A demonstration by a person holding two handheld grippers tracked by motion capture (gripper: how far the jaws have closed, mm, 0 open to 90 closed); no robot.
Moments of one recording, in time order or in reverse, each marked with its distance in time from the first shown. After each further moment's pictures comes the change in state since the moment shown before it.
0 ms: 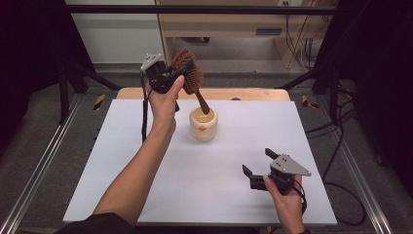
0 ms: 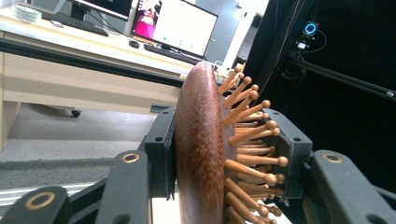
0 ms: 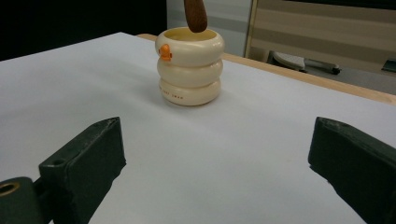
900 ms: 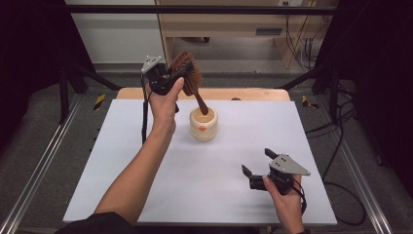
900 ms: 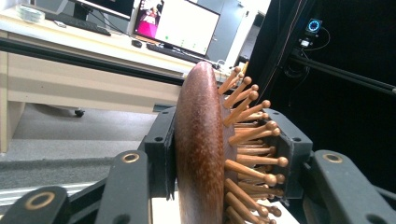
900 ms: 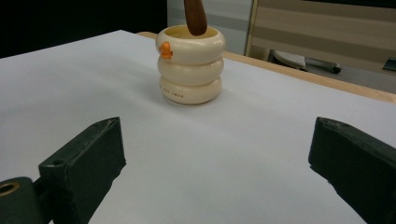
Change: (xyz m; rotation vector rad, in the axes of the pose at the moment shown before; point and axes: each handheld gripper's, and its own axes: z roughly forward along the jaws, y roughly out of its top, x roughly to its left) left arm 0.004 -0.008 0.001 0.001 0.010 -0.002; right arm 0.000 0.000 0.001 0.007 0.000 -0.004
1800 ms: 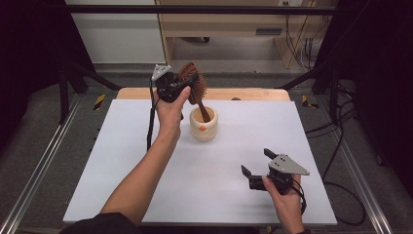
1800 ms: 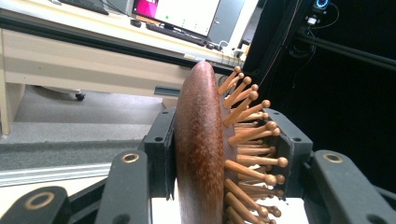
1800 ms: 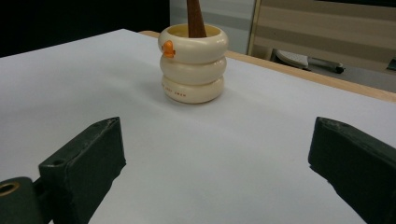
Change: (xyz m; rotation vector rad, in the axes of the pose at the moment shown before) left arm 0.000 -0.030 0.011 0.068 0.010 0.010; right arm 0.000 0.000 0.001 0.004 0.010 -0.003
